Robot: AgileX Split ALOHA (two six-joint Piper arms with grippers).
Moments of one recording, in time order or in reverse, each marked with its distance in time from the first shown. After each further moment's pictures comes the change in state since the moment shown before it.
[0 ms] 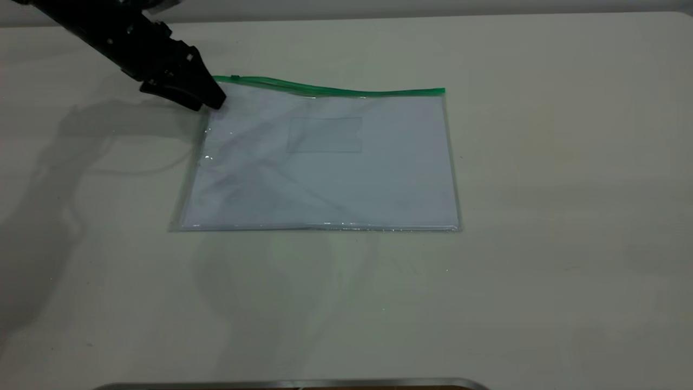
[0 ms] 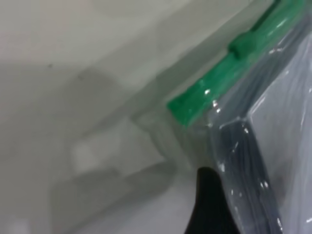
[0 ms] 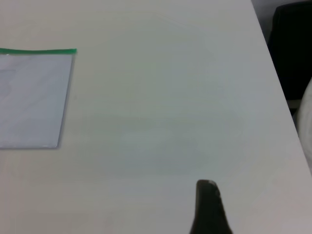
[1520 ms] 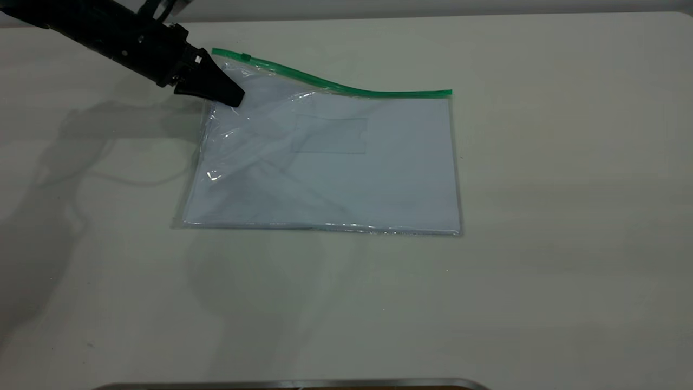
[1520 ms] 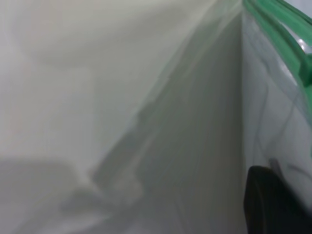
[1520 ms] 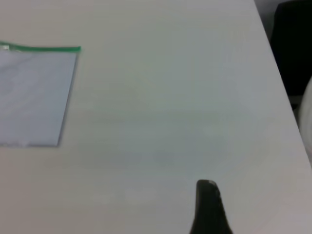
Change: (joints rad) left arm 0.000 0.049 -0.008 -0.225 0.101 0.276; right arm 0.000 0.034 0.001 0.001 -0.001 -0.006
